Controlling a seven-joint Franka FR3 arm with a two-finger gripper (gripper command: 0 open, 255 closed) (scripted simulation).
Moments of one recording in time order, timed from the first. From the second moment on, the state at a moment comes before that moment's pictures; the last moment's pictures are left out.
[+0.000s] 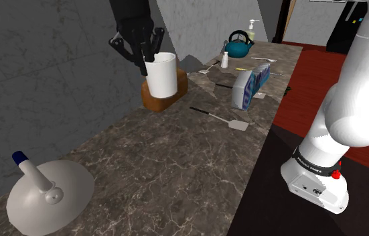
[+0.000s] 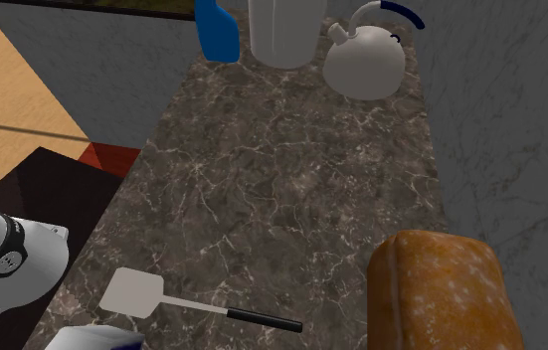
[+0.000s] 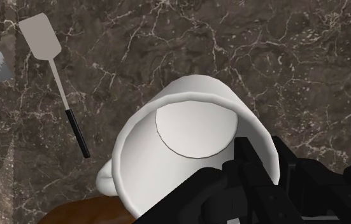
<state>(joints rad) 0.22 0.12 0.58 -1.46 -0.07 1.47 0.85</state>
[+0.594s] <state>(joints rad) 0.14 0.06 0.52 -1.46 -0.05 1.43 0.71</state>
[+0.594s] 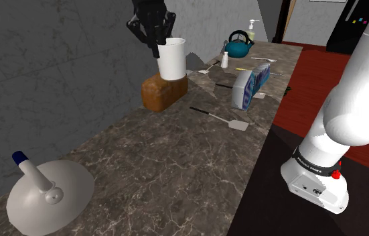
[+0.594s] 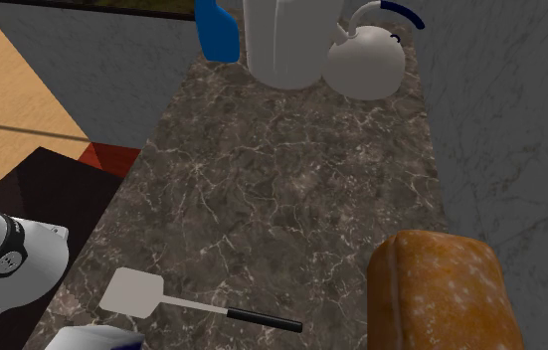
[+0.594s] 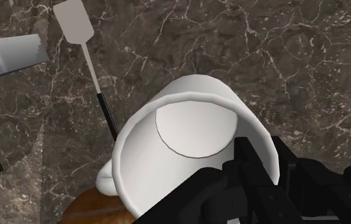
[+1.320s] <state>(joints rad) -0.01 -0.01 0.38 -1.54 -0.04 1.45 0.43</state>
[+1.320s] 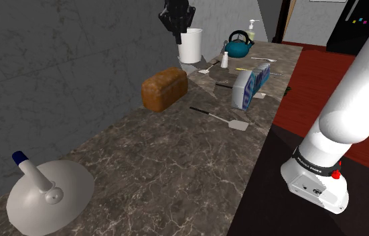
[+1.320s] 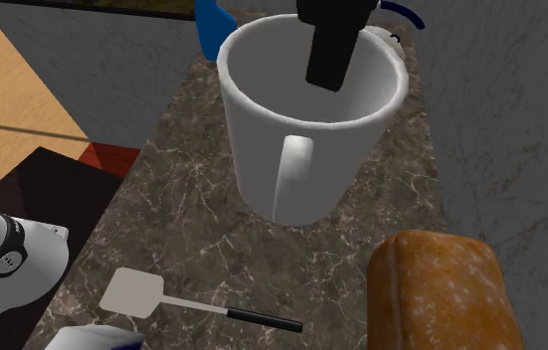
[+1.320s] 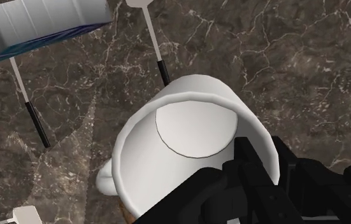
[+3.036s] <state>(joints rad) -0.24 0.27 0.18 -1.24 -0.12 1.44 -0.03</state>
